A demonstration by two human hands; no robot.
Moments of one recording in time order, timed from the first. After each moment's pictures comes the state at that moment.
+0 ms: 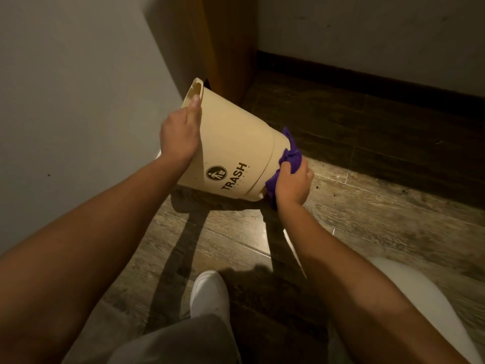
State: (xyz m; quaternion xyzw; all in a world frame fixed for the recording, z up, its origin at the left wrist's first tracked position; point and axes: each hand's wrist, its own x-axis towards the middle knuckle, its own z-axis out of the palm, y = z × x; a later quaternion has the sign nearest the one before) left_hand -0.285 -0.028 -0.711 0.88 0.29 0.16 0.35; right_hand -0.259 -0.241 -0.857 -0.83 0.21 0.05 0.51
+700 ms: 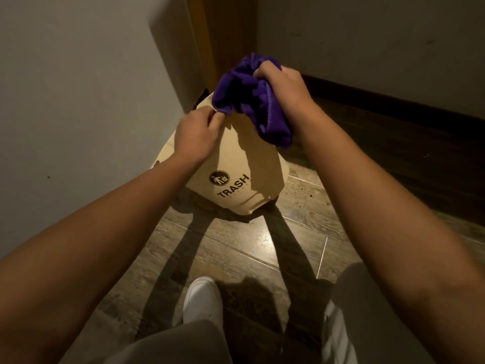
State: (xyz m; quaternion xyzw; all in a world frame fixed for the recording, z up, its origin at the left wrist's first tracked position) left_hand -0.272 -0.049 -0.696 0.93 0.19 0.13 0.29; right_hand -0.164 -0.212 -0.649 -0.71 -0.11 0.23 0.66
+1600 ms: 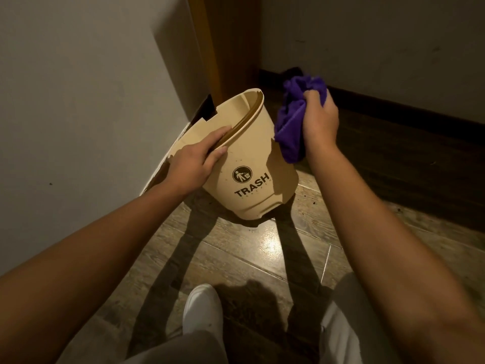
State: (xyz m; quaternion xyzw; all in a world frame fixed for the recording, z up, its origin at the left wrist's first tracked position) left_hand -0.309 -0.028 -0.732 0.95 0.05 0.09 0.29; right_hand -0.153 -0.245 -0.706 -0.73 0.09 0.05 0.68
